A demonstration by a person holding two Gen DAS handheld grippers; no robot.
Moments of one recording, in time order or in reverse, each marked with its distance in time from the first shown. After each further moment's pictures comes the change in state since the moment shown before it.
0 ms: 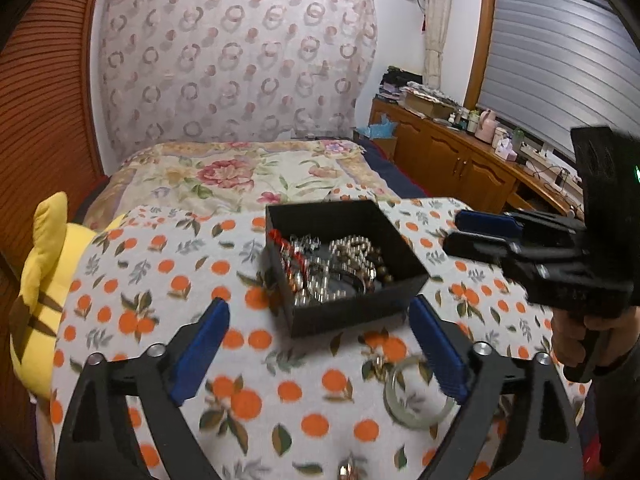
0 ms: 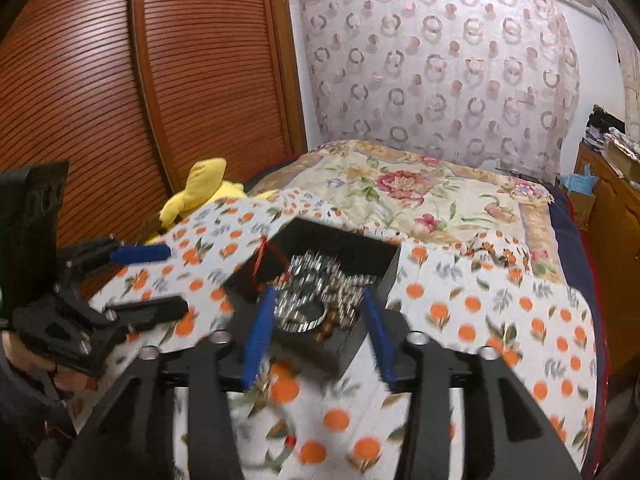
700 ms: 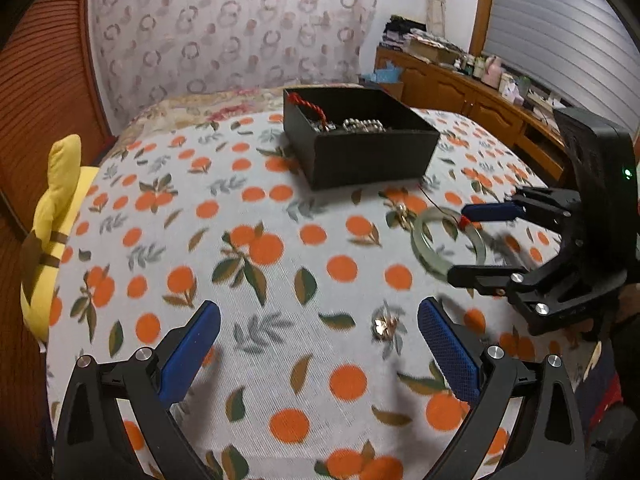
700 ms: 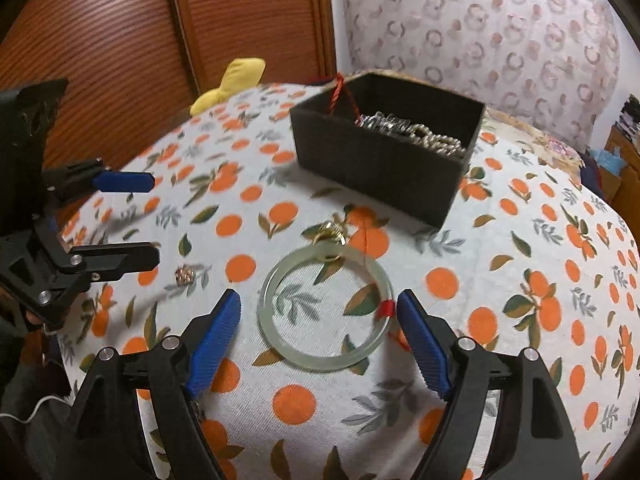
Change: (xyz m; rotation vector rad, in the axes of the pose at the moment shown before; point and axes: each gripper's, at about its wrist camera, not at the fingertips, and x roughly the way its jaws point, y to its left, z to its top) left arm -0.014 0.006 -0.088 0.045 0.183 0.039; right arm 0.037 0.055 -0.090 -0.086 0.246 0.059
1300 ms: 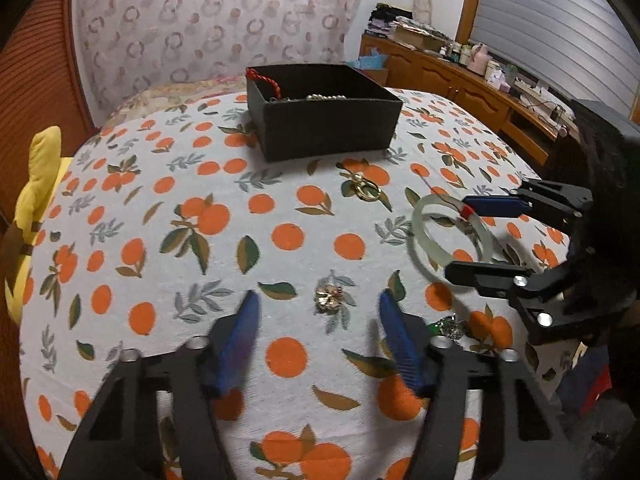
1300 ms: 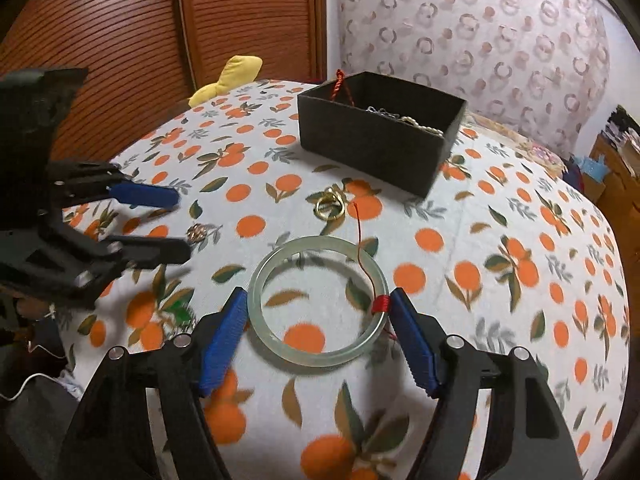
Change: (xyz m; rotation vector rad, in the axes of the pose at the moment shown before) left arm 0.008 -0.029 -0.011 0.011 0.044 -0.053; right arm -0.029 0.011 -0.033 -0.004 -0.029 -0.061
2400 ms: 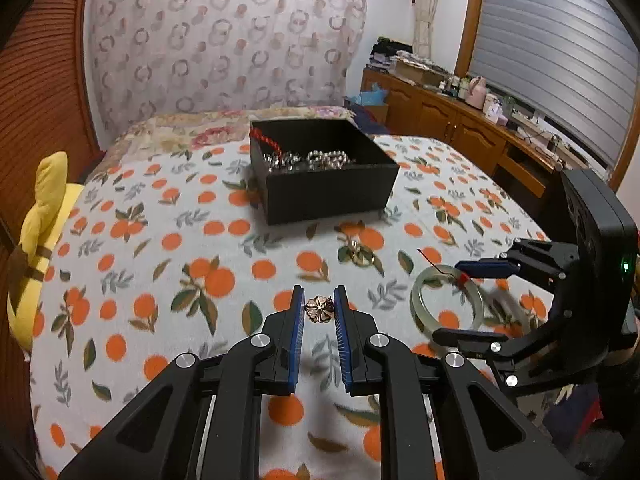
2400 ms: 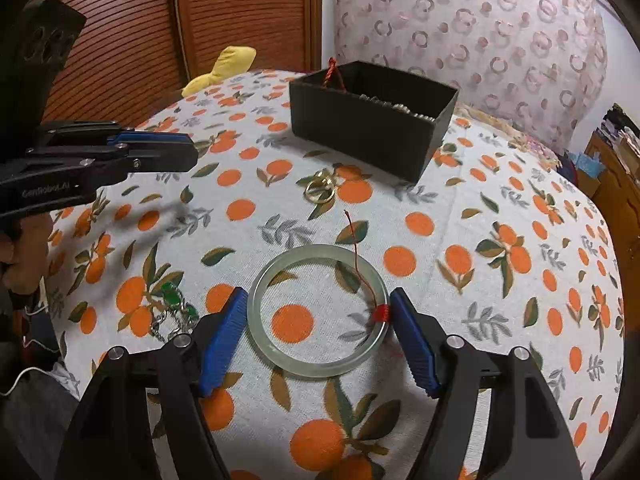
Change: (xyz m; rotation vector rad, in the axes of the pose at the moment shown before) left arm -0.018 0.000 0.029 -0.021 -0.141 0.001; right arm 0.002 -0.003 -0.003 -0.009 0.027 -0.034
